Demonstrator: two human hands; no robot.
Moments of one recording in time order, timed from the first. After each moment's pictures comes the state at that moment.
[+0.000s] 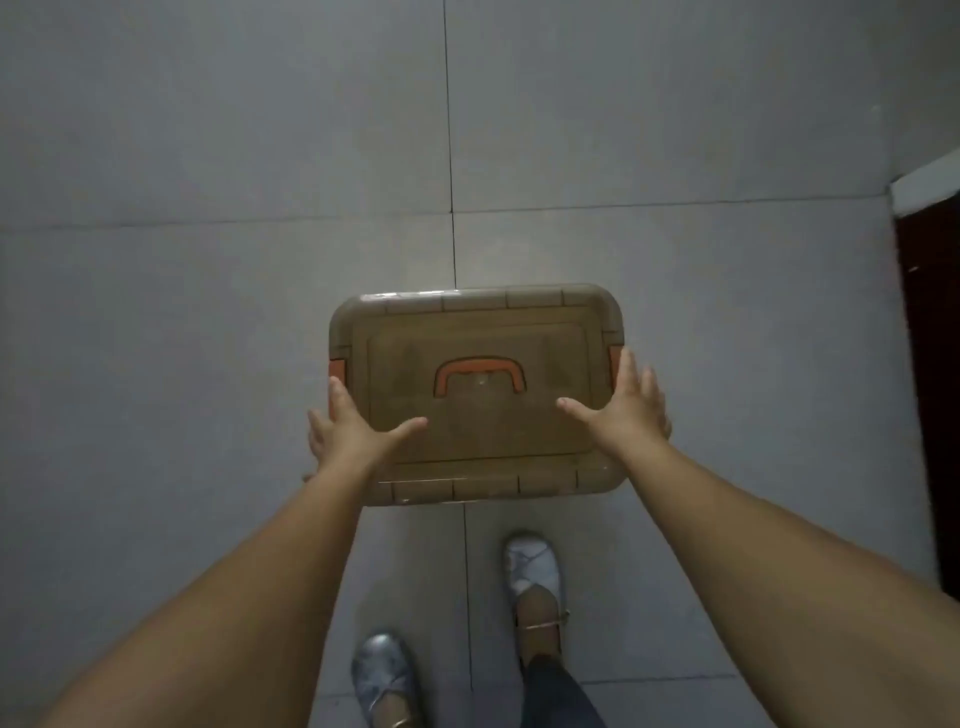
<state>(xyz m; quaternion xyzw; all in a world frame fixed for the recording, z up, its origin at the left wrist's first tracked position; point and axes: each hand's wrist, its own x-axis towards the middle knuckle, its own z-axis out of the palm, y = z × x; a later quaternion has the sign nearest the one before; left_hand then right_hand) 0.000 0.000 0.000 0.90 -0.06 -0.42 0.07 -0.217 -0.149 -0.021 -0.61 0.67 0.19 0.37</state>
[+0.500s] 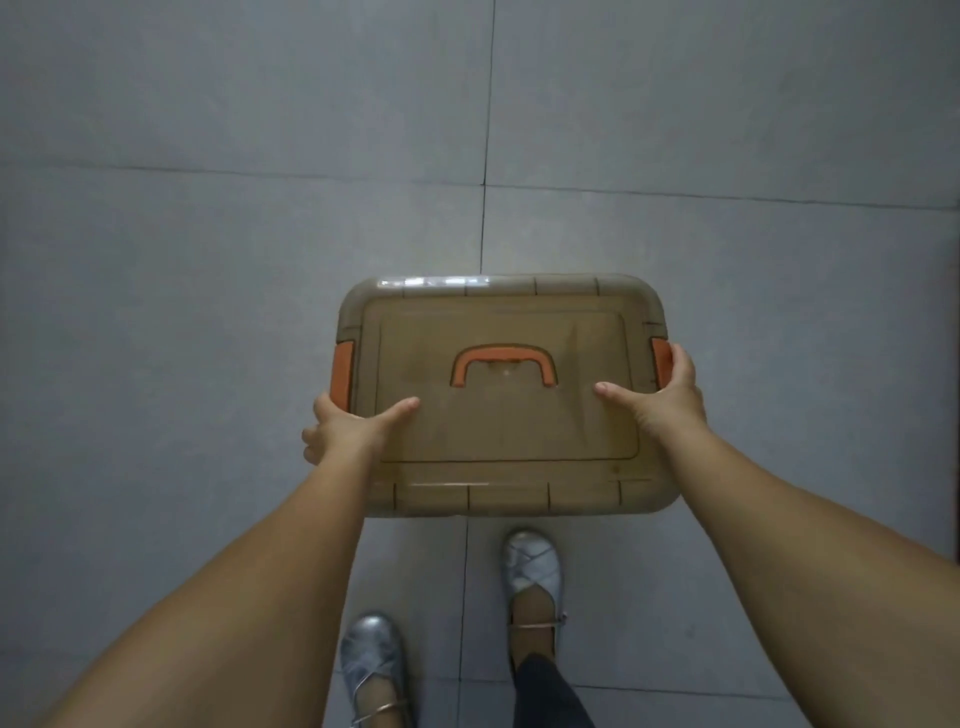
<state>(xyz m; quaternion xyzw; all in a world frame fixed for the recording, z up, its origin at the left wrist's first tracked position) 0.005 0.020 -0.038 0.89 0.13 -0.41 0.15 -0.223 -0.169 -0.053 -0.50 0.73 0.06 0.46</state>
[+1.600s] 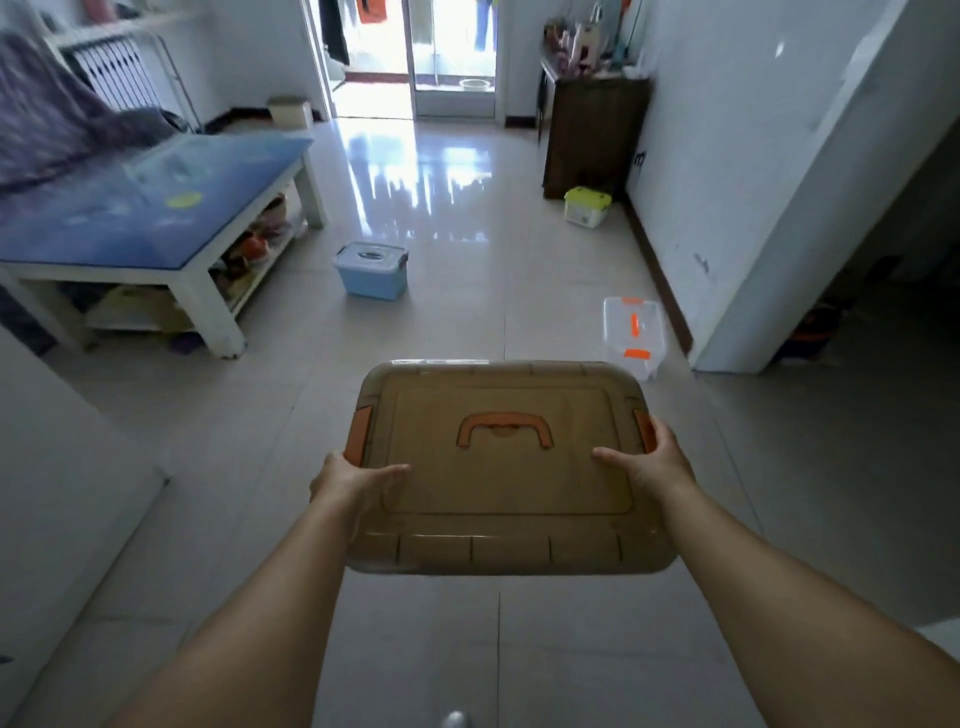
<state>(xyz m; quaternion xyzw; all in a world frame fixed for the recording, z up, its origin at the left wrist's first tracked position) 0.270 -0.230 0.514 0.82 -0.05 -0.36 0.43 0.018 -0.431 0.517 -0.62 0.60 -0.15 0.49</state>
